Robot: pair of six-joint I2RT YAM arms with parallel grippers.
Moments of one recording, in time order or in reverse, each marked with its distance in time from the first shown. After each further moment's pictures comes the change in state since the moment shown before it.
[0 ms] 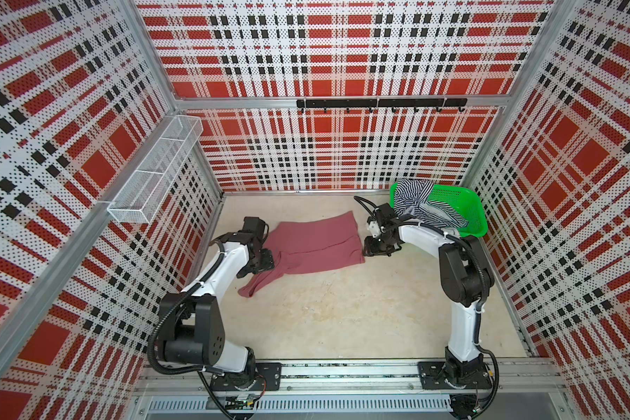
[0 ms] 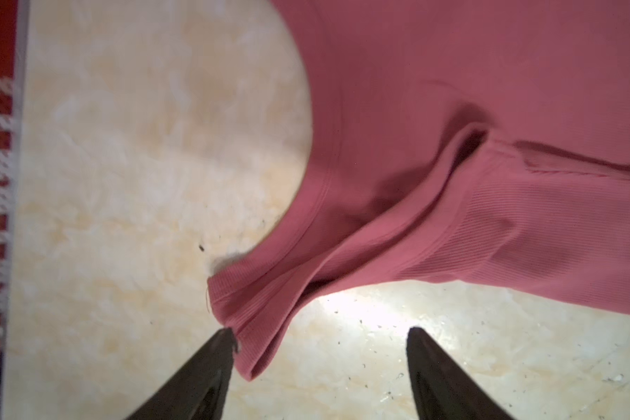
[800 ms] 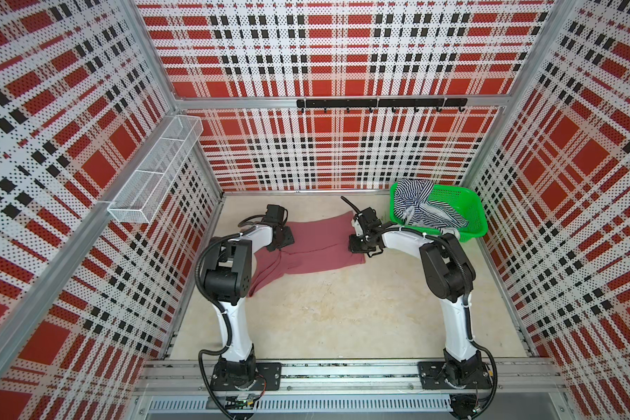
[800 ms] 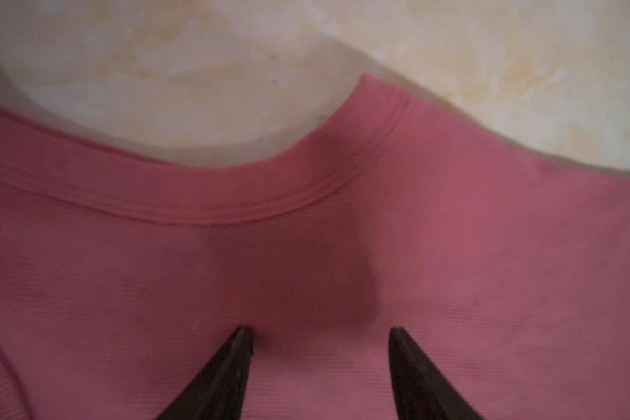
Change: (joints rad) left arm -0.078 0.555 0.299 0.534 0.136 -0.084; right arm 0.094 0.097 -0.006 0.289 0.105 0.175
